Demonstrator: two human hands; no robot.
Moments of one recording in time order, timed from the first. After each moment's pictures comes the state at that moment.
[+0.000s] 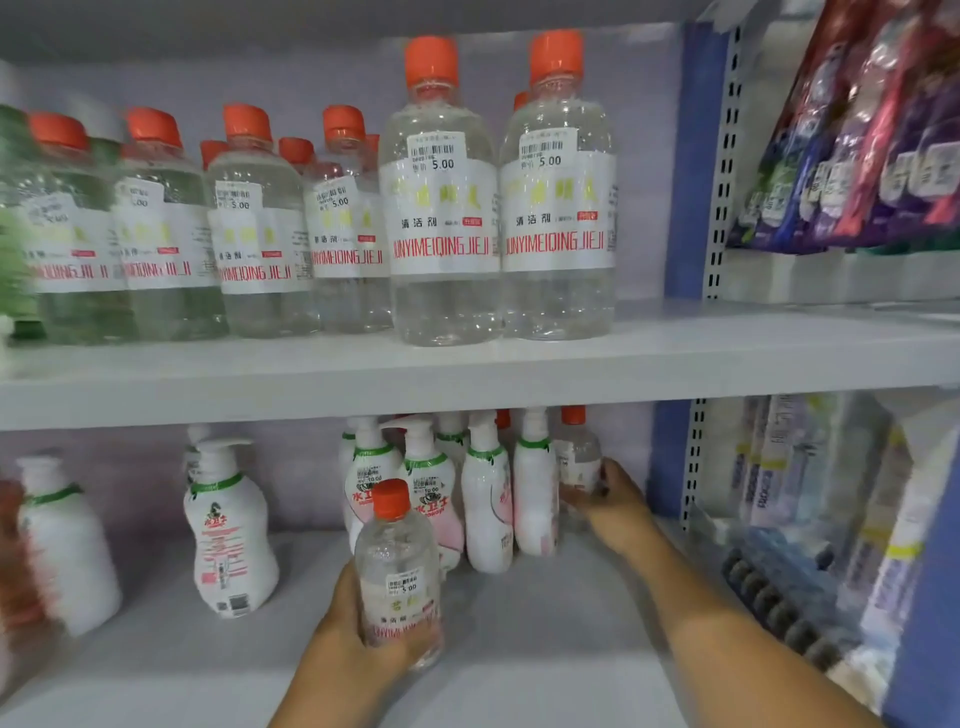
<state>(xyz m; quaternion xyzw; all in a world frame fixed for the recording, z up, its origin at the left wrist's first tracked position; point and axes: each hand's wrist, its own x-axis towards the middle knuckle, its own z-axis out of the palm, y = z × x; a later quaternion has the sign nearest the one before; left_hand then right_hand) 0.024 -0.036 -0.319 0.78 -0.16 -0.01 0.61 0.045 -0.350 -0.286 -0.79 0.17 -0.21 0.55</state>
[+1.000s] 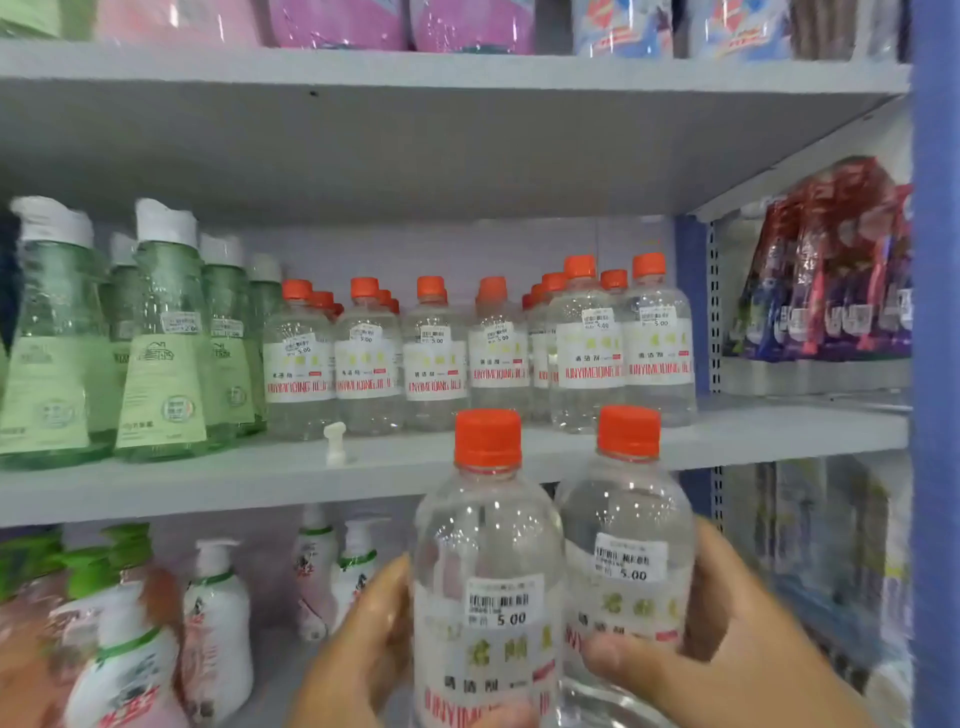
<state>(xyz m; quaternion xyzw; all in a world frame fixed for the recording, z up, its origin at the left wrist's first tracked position) -0.103 0.120 -0.149 0.64 -0.31 -0.03 0.70 -0.195 -0.076 -0.138 -0.76 -0.02 -0.26 0.59</state>
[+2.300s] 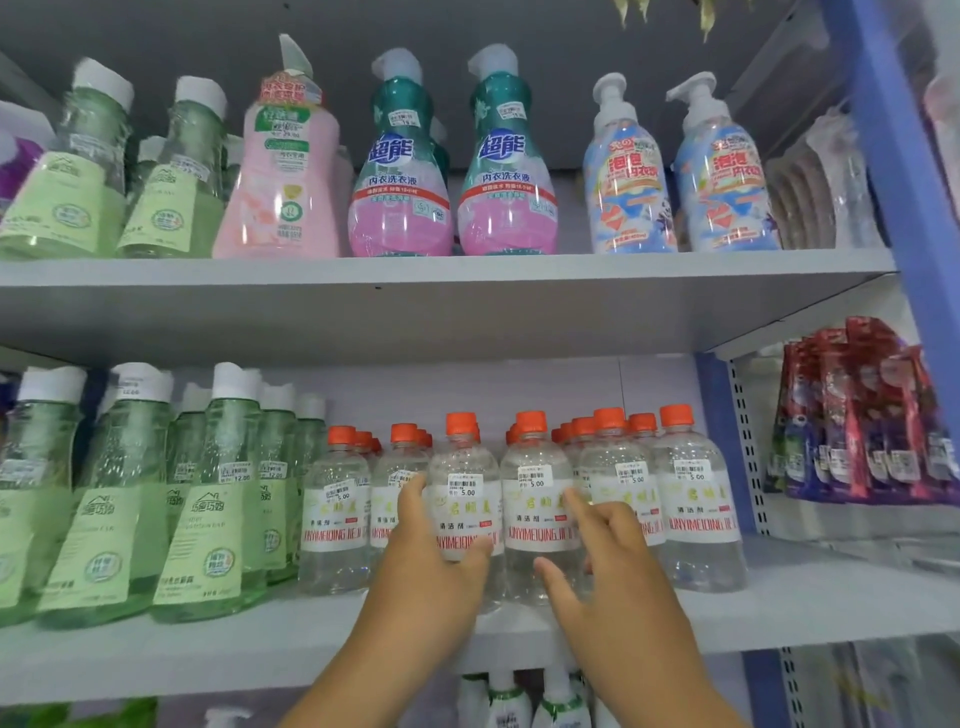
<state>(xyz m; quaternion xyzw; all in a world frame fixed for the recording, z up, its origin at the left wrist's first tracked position) -0.003 0.071 -0.036 0.77 -0.26 0.18 0.55 -0.068 -0.081 -0.065 -0.85 0.06 -0.48 0.20</state>
